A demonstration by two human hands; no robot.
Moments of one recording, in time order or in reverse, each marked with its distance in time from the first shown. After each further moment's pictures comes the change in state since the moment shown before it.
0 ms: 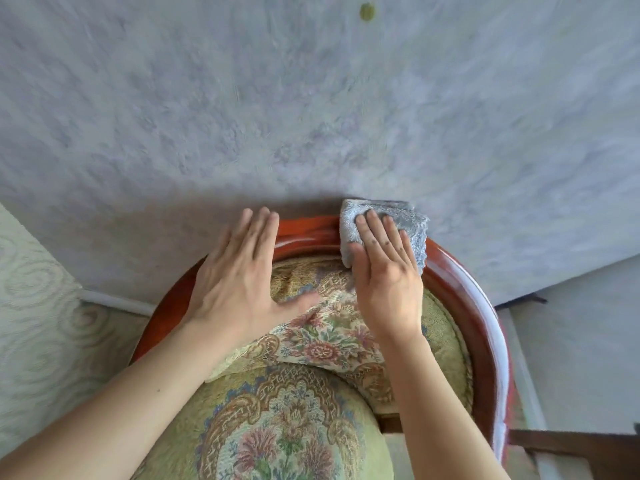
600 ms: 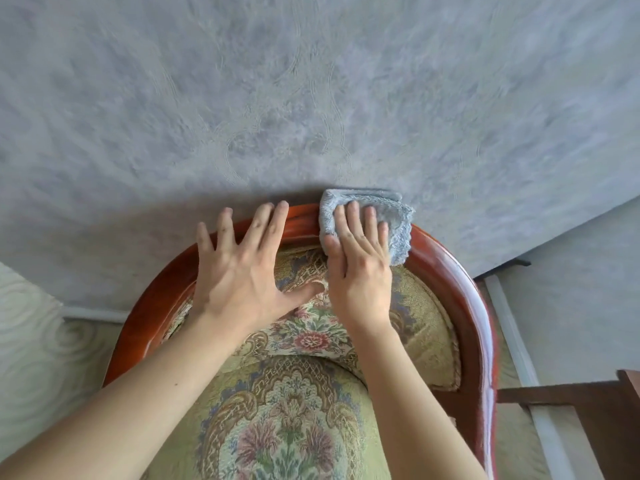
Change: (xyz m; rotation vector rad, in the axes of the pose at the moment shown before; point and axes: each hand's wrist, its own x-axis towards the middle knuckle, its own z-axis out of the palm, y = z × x) left_hand 0.024 0.032 0.005 0.247 -0.002 0.022; right_hand -0.010 0.007 0.015 0.087 0.043 0.135
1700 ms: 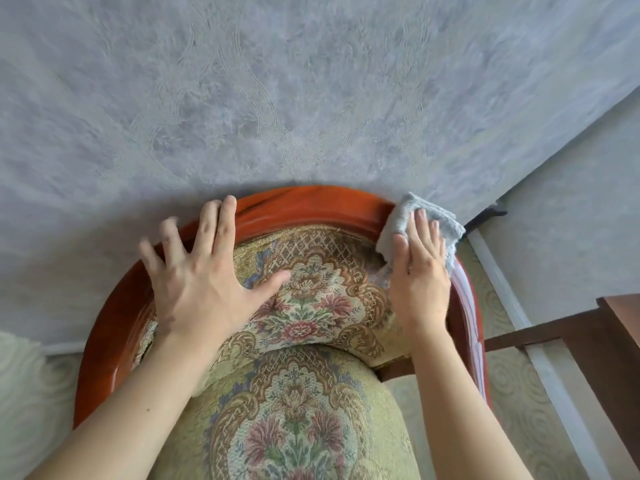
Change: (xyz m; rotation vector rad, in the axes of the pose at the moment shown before) left_hand 0.001 0.007 0.012 0.039 0.106 -0.060; right_hand -0.039 0.088 -0.056 -0.097 0.103 0.416
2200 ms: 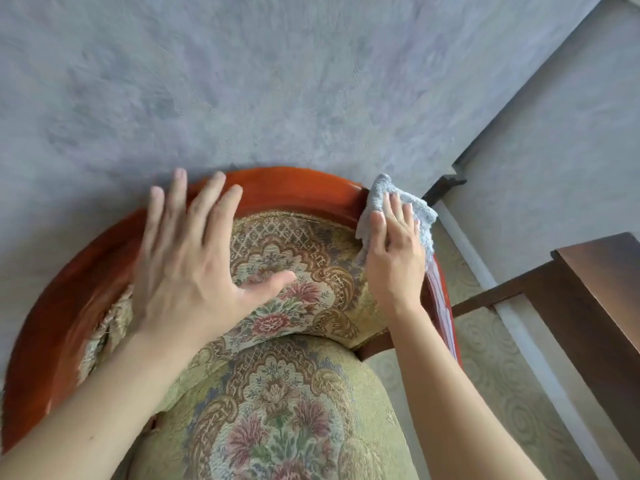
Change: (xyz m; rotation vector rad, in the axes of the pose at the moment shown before) left_hand 0.008 0.035 -0.024 -0.250 0.110 0.403; right_hand 0.000 0.004 -0.014 0.094 0.020 0.227
